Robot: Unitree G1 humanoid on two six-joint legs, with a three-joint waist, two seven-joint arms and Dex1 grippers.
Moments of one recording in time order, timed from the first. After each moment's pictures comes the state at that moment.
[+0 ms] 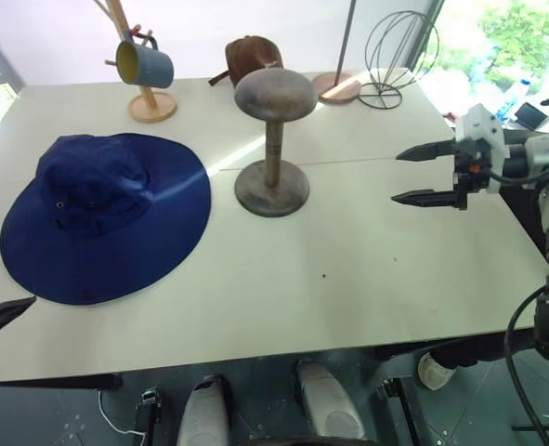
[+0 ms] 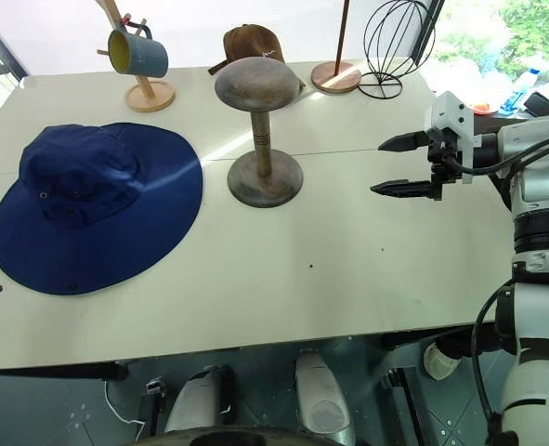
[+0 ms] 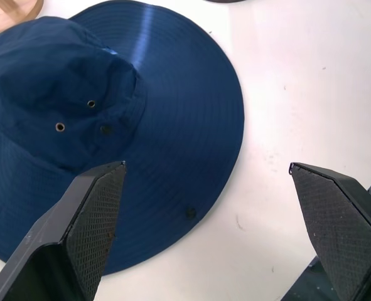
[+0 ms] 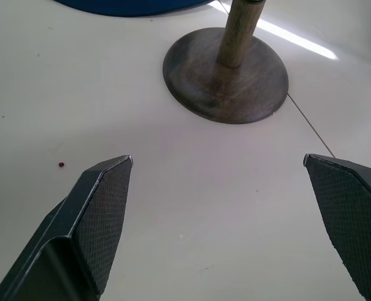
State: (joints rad) left arm 0.54 1.02 1.27 -0.50 -0.57 0.72 -1.33; right arm -0.94 -0.89 0.03 0.63 0.20 0.14 1.55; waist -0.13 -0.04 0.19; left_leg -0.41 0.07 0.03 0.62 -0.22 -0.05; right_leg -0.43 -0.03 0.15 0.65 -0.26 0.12
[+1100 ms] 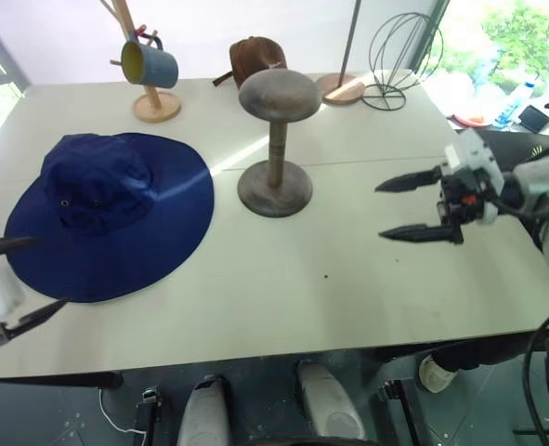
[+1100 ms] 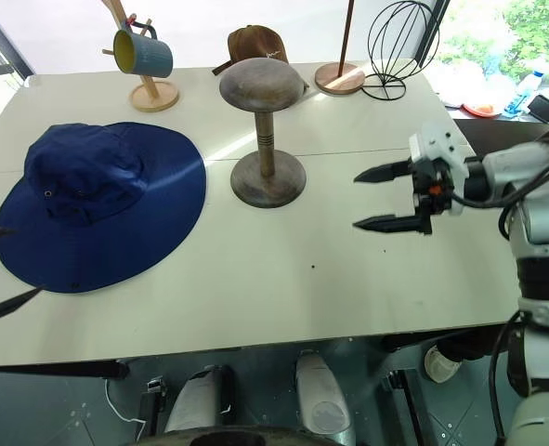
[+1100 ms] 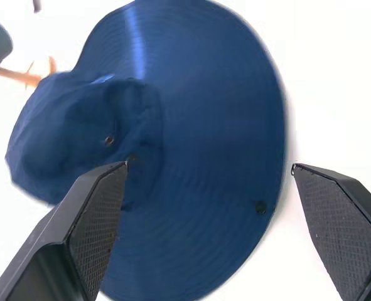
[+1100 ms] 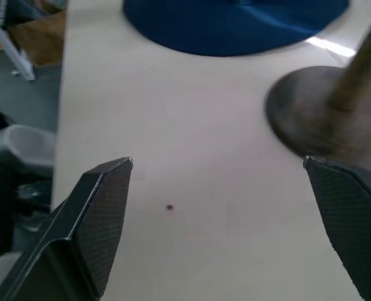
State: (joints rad) left arm 0.53 0.91 0.93 -0.53 -0.14 0.02 -1.17; right arm -0.60 -0.92 -0.06 -0.01 0.46 0.54 1.50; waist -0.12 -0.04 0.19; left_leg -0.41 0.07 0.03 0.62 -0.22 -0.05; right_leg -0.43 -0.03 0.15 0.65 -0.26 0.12
